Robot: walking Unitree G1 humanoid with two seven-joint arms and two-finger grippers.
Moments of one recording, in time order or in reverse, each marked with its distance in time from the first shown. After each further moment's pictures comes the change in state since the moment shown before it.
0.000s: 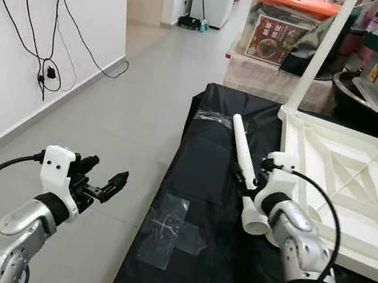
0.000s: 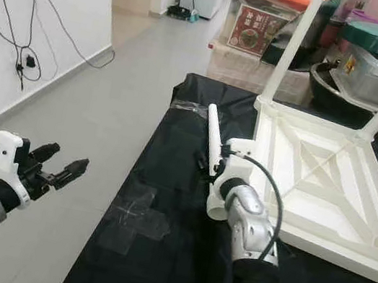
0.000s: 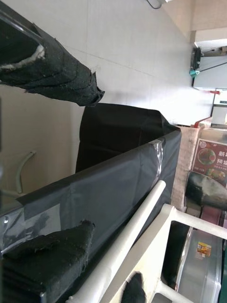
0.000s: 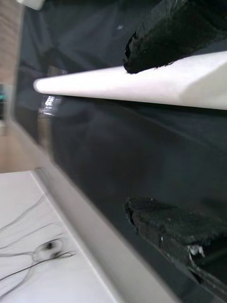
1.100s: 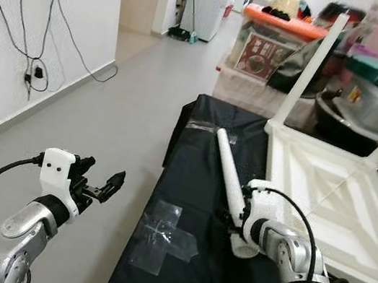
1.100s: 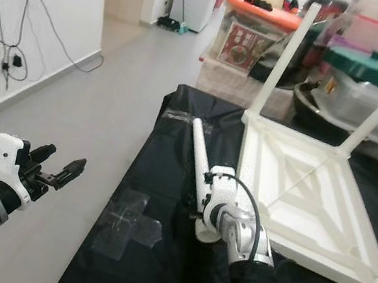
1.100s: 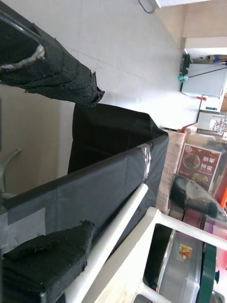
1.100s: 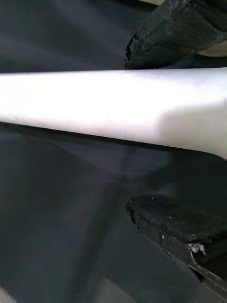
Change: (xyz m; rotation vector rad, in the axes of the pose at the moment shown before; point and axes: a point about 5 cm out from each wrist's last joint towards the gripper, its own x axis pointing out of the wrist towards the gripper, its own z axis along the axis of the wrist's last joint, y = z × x) left arm 0.001 0.002 -0.005 0.014 0.006 0.049; right arm -0.024 -0.002 -0.064 0.084 0.555 0.047
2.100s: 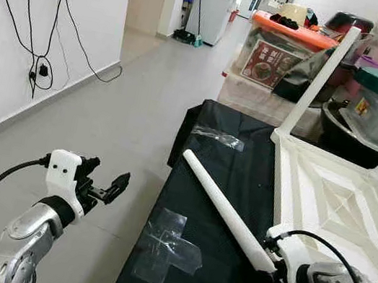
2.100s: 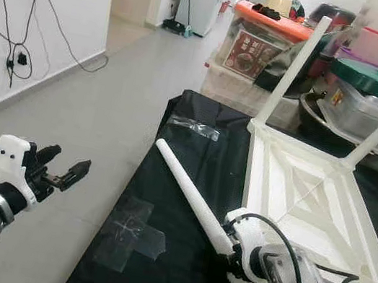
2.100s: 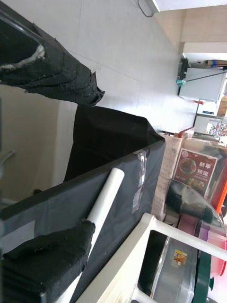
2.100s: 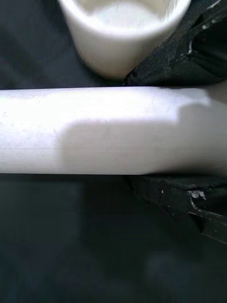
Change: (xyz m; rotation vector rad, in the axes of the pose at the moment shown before) left arm 0.003 -0.005 -0.003 0.008 -0.007 -0.005; right arm -0.054 -0.041 -0.041 -0.358 0.296 0.141
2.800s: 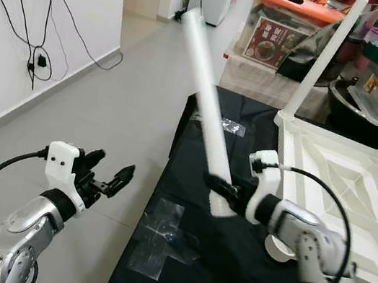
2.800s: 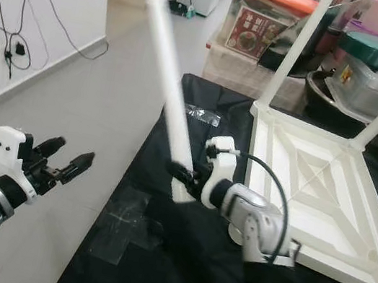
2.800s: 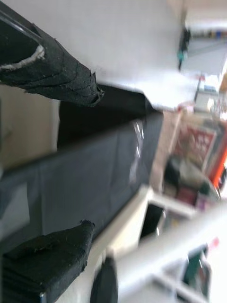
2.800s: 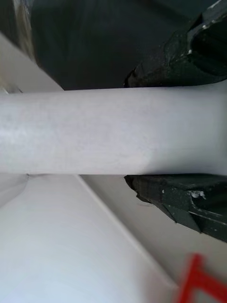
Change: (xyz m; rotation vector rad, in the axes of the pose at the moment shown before) left arm -0.004 -0.016 0.020 -0.076 -0.067 -0.182; right arm -0.007 0.039 0.135 0.320 -0.849 0.161
